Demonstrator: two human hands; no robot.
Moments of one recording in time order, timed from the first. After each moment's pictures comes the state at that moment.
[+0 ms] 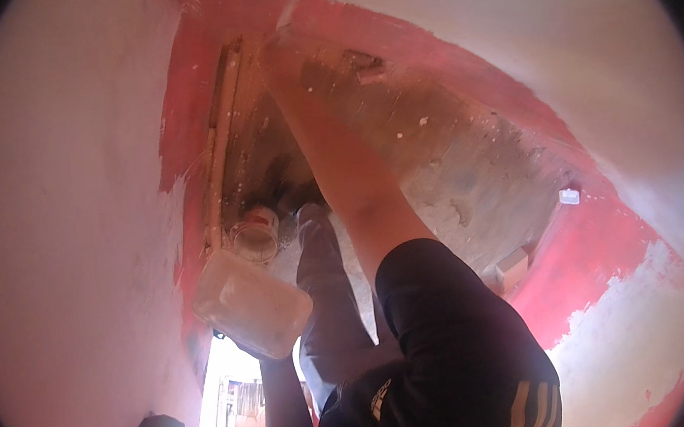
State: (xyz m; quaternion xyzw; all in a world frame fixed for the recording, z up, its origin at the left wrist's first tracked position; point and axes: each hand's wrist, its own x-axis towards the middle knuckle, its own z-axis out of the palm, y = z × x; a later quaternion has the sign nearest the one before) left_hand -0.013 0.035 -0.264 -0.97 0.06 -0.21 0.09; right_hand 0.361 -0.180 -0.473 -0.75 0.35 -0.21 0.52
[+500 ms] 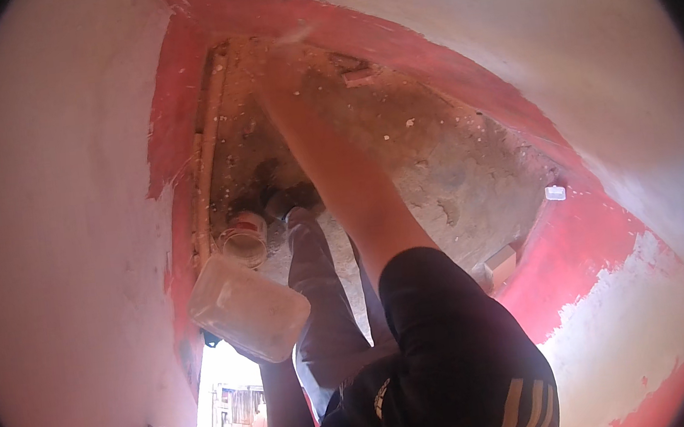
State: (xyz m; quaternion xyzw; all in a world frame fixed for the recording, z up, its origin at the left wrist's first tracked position) left_hand -0.016 0.045 -0.268 -0.98 0.05 -0.19 0.06; right_hand 0.329 -0.177 -0.506 -0.72 0.36 -0.23 0.55
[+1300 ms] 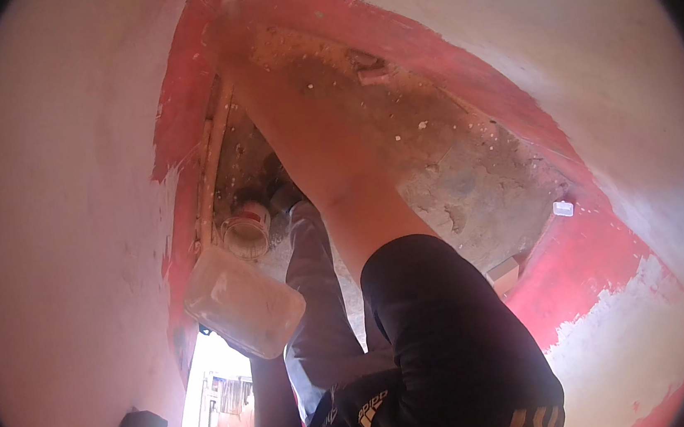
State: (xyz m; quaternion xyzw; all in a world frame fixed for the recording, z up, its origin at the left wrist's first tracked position) left_hand -0.031 0.049 -0.269 -0.99 0.04 -0.16 0.03; right_hand 0.365 -0.154 -0.484 -0.78 0.25 -0.16 0.55
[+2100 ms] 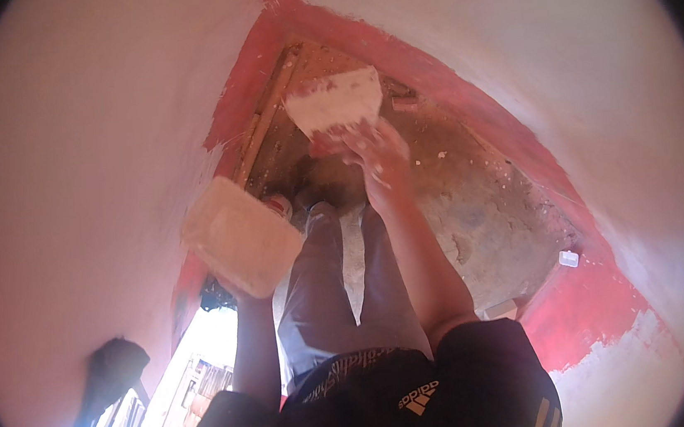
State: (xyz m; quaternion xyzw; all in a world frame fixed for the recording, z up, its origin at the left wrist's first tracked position) left_hand 0.033 -0.002 -0.174 -0.46 -0.27 -0.01 -0.85; right_hand 0.149 -0.246 -0.205 -0.40 0.24 0.05 0.88
